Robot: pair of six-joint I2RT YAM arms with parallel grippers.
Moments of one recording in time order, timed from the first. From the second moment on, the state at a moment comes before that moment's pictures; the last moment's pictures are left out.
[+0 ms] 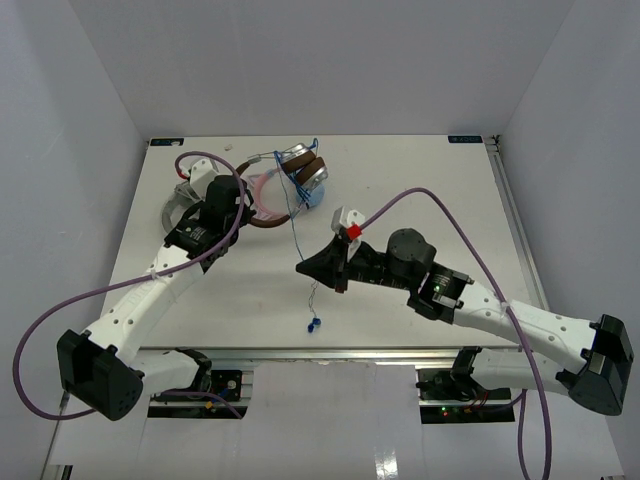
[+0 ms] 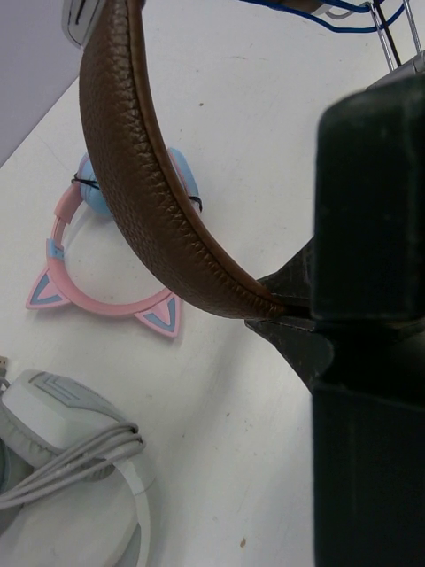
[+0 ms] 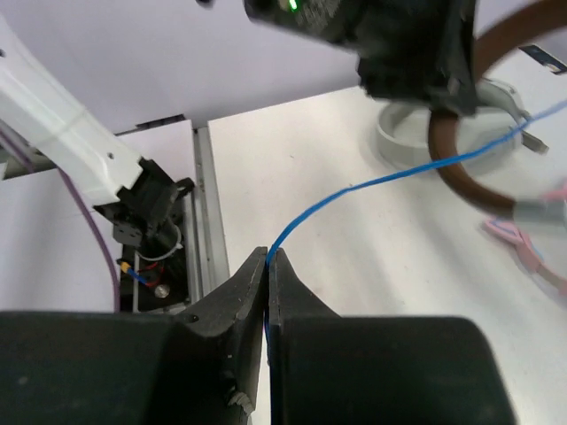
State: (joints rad) left arm -0.48 1.19 1.10 -0.48 -0.55 -0.80; right arm 1.06 1.09 0.86 0.24 -0.33 0.10
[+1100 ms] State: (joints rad) left arm -0.38 1.05 1.28 -0.87 -0.22 -0.79; right arm 1.04 1.35 0.49 0.84 0.17 -0.12
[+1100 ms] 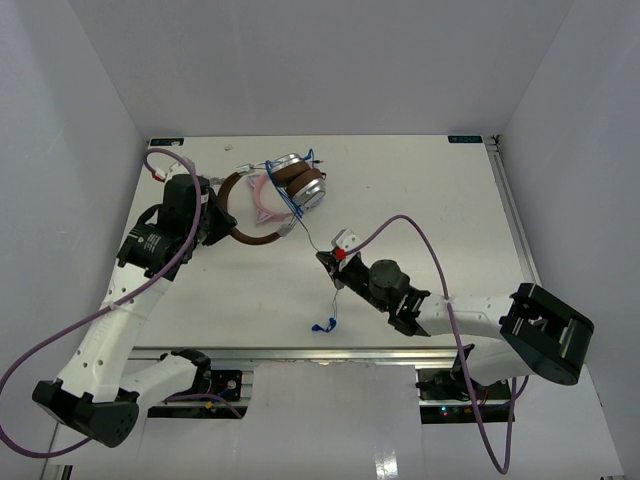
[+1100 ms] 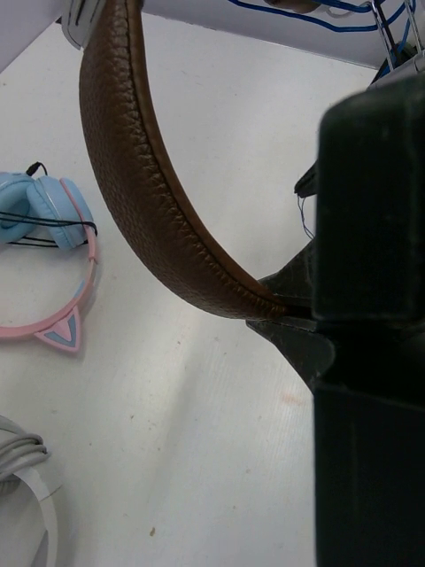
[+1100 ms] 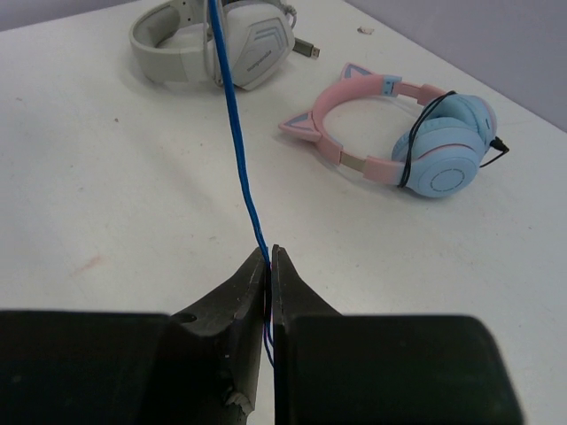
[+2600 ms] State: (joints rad) left arm -0.38 1.02 1.37 -0.95 -0.06 -0.83; right arm 0.82 1.78 0.39 1.23 -0.15 -0.02
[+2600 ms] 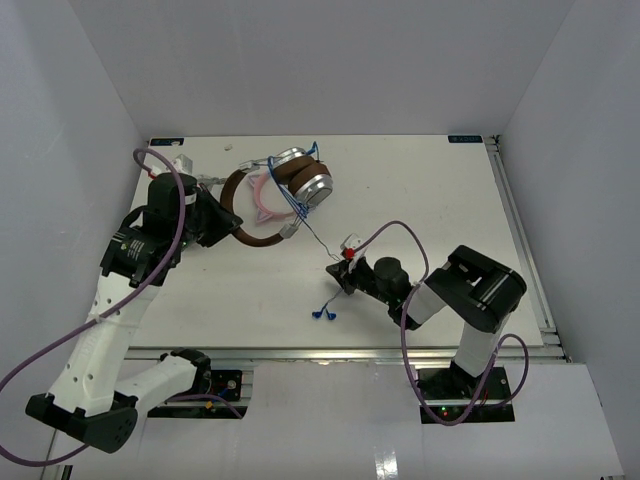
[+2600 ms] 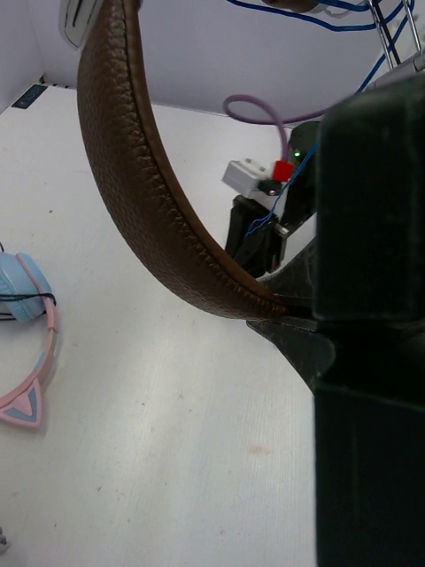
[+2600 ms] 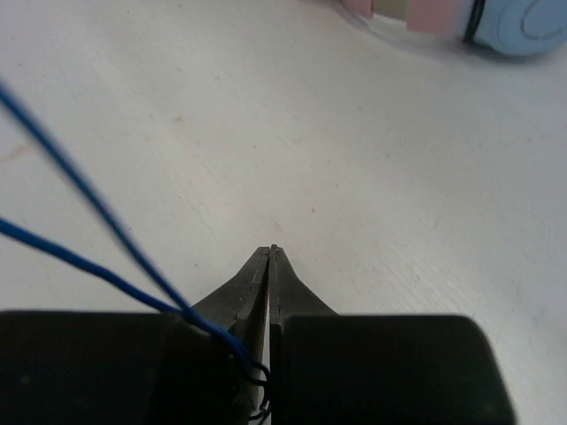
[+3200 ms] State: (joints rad) left arm -0.38 0.89 1.17 -0.81 0.44 -0.49; right arm 0.53 1.66 0.49 1.23 -0.34 0.13
